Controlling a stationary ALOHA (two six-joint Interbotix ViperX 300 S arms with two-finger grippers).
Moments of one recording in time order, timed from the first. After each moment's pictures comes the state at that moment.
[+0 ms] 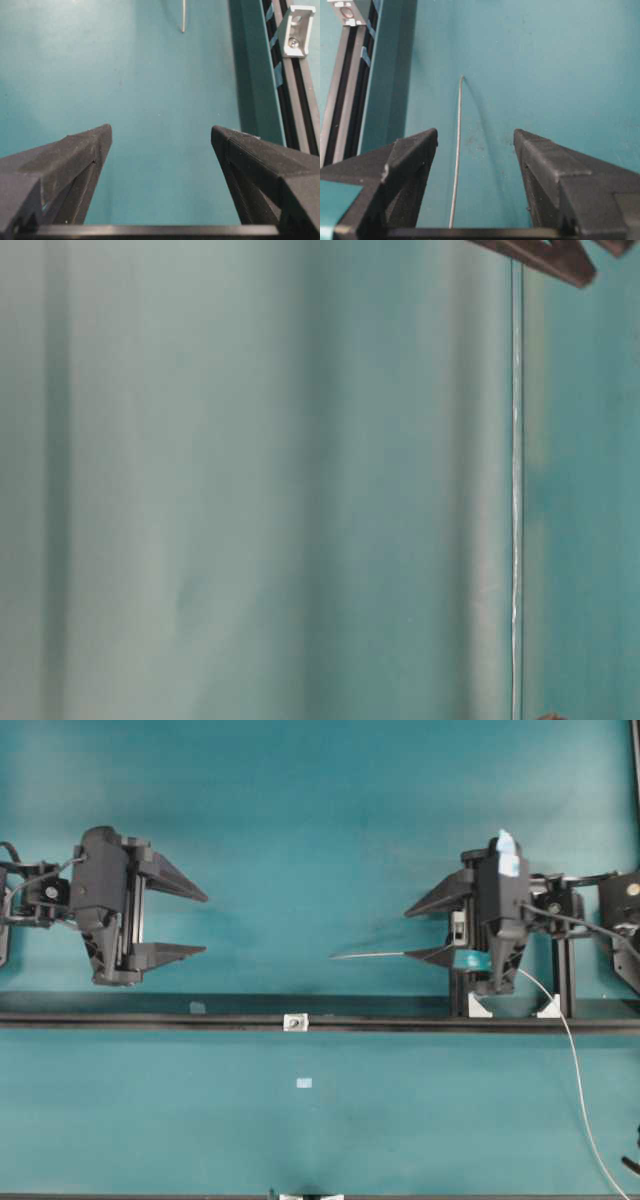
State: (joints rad) left arm -0.02 -0.26 1.15 -0.03 -0.38 0.00; right arm 0.03 -0.19 1.07 0.01 -0.33 0.22
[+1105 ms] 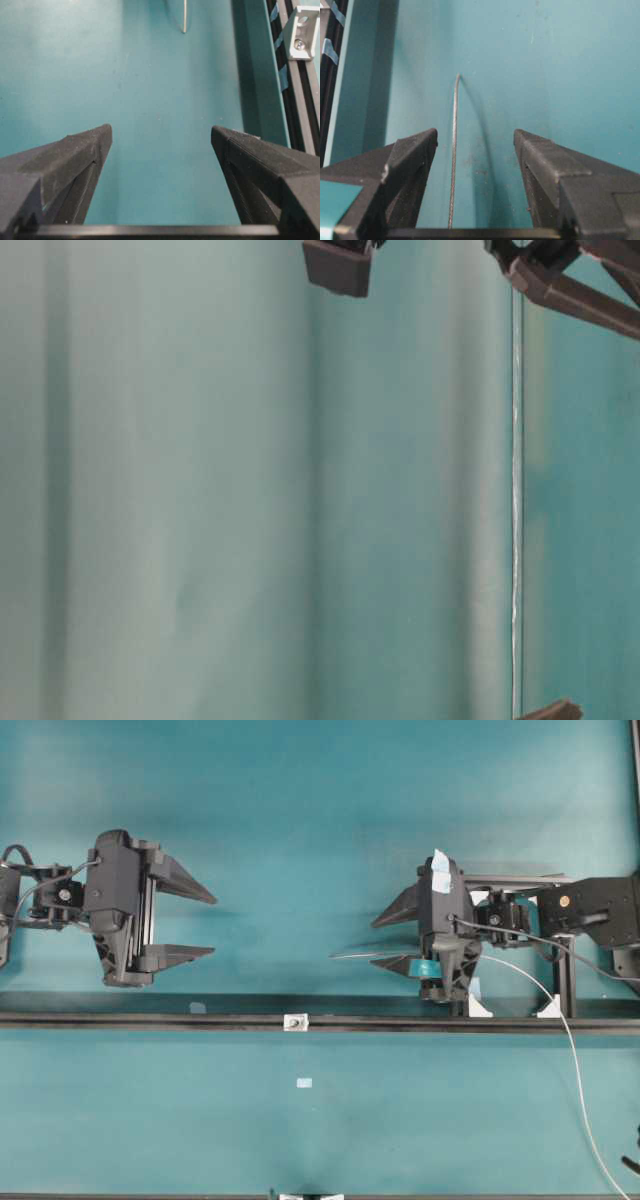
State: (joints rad) left arm -0.02 -0.21 1.13 -0.03 -0.40 0.01; right arm 0.03 0.05 0.95 0.01 -0.38 0.22
